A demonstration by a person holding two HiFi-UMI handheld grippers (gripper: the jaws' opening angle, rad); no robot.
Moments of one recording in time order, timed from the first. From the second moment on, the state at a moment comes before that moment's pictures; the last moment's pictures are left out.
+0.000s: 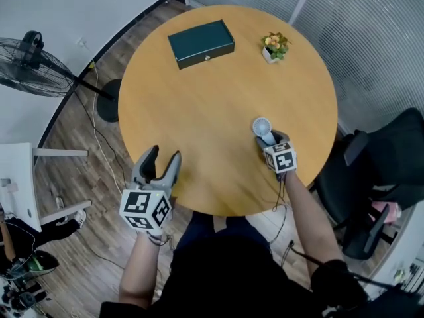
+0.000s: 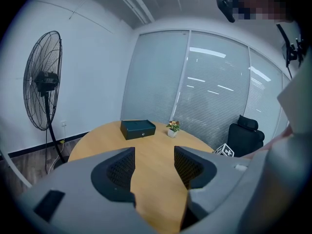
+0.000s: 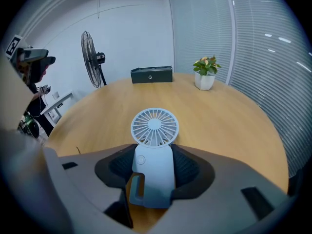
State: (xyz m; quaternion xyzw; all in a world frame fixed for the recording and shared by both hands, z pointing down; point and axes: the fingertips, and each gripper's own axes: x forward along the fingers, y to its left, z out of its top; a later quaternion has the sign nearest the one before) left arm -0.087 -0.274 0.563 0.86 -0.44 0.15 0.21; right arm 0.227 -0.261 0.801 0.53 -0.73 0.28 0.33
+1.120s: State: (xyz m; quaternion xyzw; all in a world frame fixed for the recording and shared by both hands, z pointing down) left arm -0.049 -0.215 0.504 0.88 -0.42 0.10 0.18; right arm 0.206 -0.208 0.571 0.59 -0.78 0.19 0.10
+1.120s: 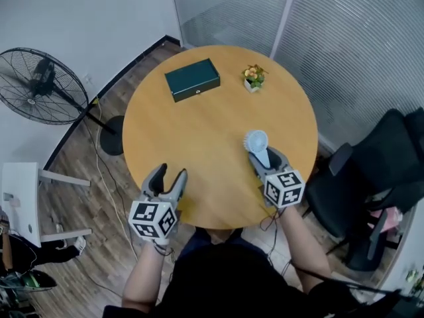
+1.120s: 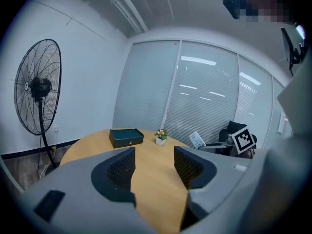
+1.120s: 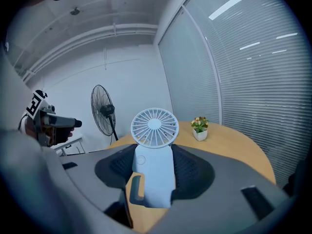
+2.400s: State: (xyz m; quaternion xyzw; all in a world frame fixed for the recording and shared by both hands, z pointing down) left arm -0.176 -0.149 0.500 0.80 -0.56 0.07 0.20; right arm 0.040 -0.242 0.489 0.46 -0.88 0.13 0.07
